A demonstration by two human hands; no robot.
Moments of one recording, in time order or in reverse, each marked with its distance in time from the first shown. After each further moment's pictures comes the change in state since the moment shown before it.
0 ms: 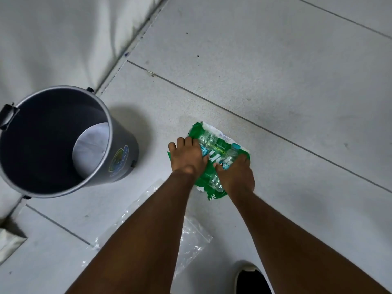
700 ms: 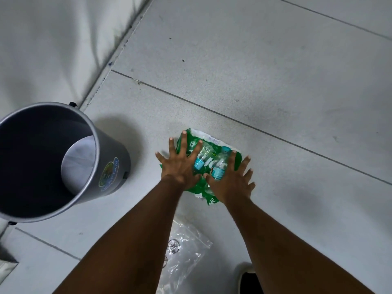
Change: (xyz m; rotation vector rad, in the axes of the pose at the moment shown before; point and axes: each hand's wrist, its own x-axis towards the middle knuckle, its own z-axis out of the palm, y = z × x) left_hand 0.000 -0.018 0.018 0.054 -0.188 0.201; right_hand -0.004 0.019 0.013 -0.191 -0.136 -0.002
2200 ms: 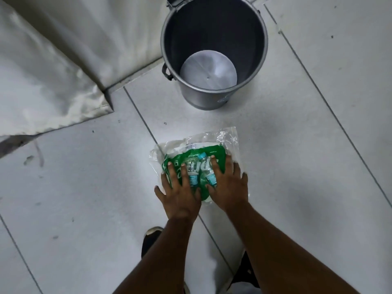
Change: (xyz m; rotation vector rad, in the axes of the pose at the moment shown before) left_hand -0.319 -0.014 0.124 -0.500 -0.023 -0.949; right_hand -0.192 -0.040 0.116 -0.696 -0.146 -0.835
